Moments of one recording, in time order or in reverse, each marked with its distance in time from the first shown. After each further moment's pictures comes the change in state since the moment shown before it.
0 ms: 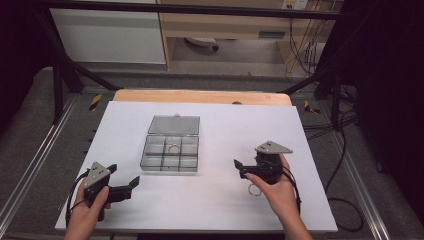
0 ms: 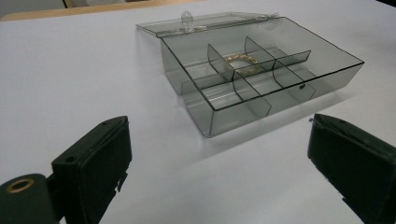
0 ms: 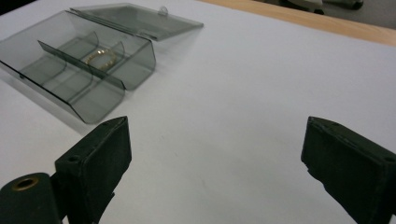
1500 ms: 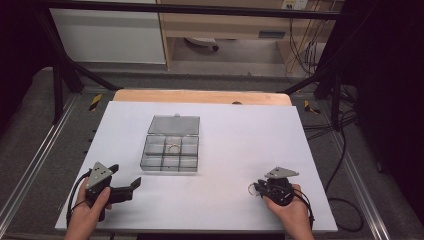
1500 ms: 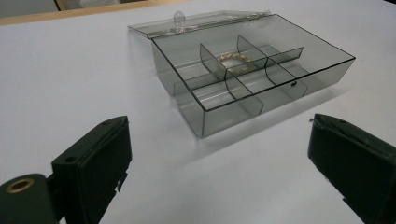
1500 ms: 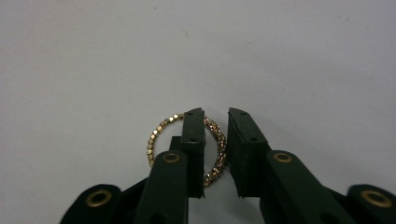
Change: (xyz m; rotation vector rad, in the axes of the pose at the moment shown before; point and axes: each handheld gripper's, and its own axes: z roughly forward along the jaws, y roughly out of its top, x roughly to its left) left arm -0.003 0.001 0.001 0.003 -0.013 0.026; right arm -0.016 -0.079 -0.006 0.219 0.018 -0.026
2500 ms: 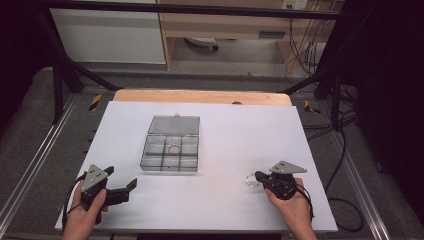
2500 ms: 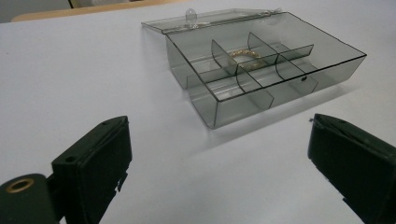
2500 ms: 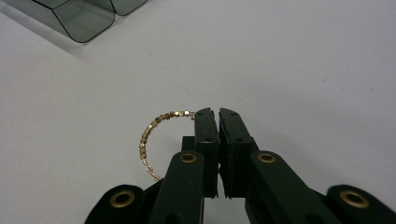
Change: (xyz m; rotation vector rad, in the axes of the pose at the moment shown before) left arm 0.002 -0.005 -0.009 0.004 0.035 -0.015; right arm -0.009 0.014 -0.011 -0.154 0.035 -0.006
